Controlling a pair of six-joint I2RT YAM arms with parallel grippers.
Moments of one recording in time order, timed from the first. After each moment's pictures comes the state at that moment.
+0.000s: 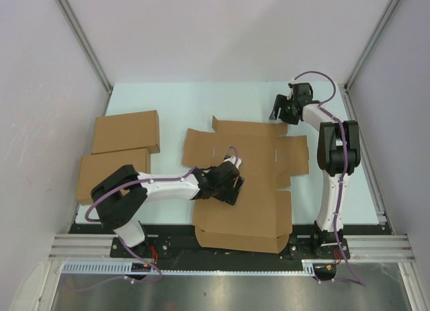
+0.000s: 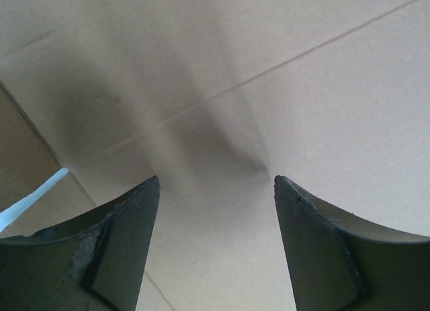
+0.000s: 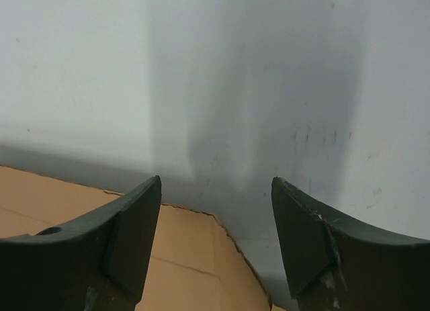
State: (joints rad) left arm -1.03 1.64 0.88 -0.24 -0.16 -0.52; right arm 0.09 2.18 1.64 -0.29 -0.21 0.30
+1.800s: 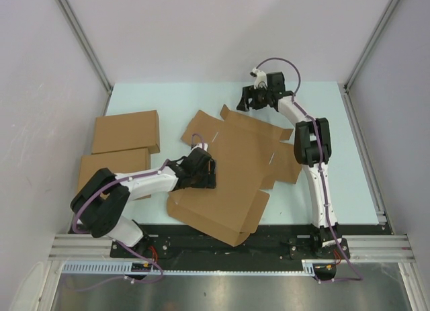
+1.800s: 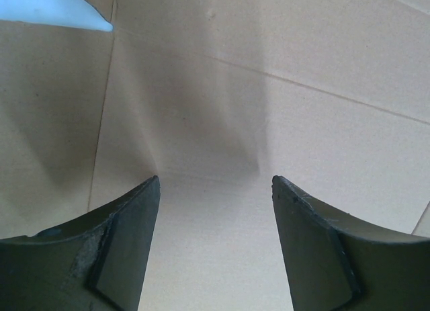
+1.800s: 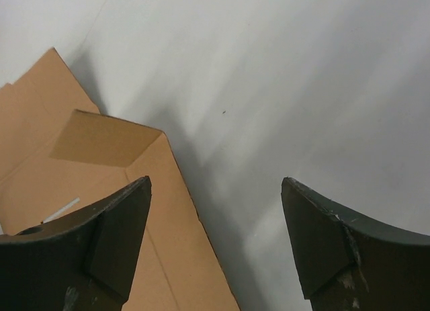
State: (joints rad) left arm -0.76 1.50 0.74 -0.23 -0.12 -0.64; right arm 0.23 2.54 2.18 -0.28 -0.57 0.05
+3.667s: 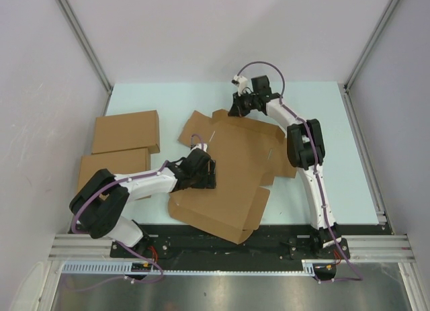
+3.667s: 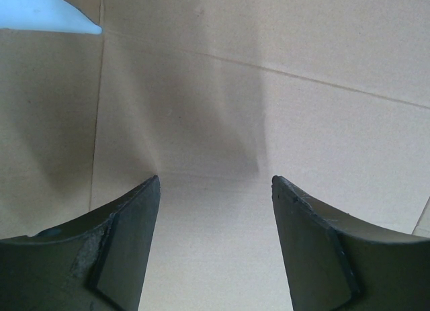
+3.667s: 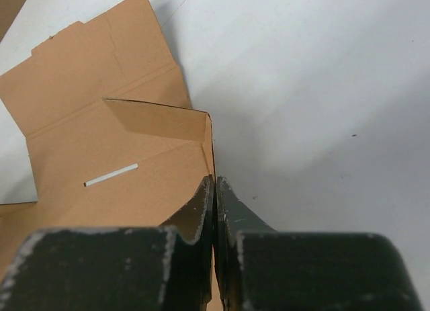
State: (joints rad) left arm -0.76 1.49 0.72 -0.20 -0.12 -0.64; right arm 0.33 2.53 2.15 -0.33 -0.66 -0.10
